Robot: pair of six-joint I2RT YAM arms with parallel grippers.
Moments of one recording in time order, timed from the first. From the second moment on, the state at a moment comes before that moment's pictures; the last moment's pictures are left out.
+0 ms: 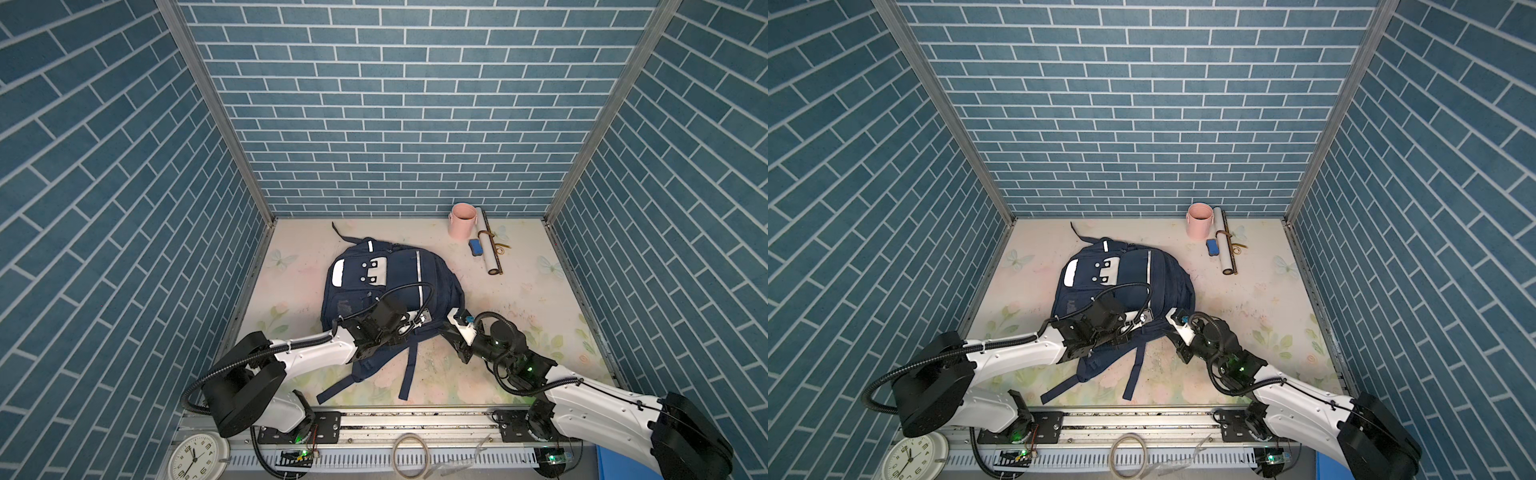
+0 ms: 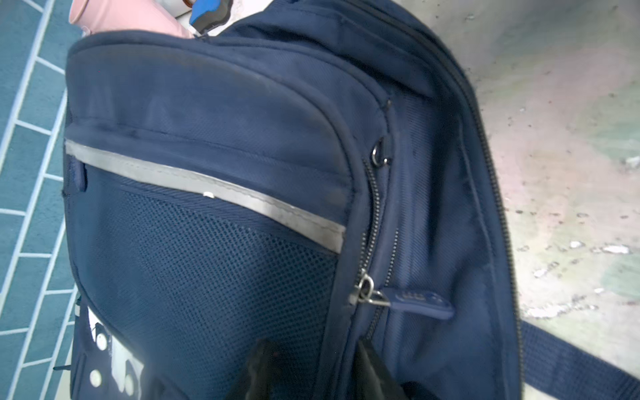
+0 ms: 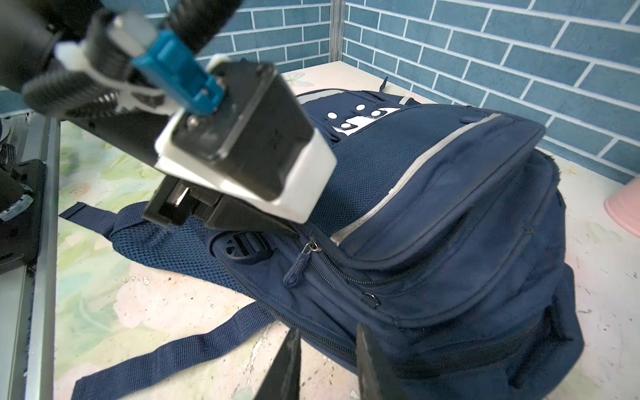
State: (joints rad) left arm -0.88 1.43 0.67 0.02 -0.16 0.58; right arm 0.86 0.92 0.22 0.37 -0.14 -0.10
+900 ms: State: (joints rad) left arm -0.76 1.40 0.72 0.01 -0.02 0.39; right arm 0.96 1.28 0.24 0.68 -0.05 -0.23
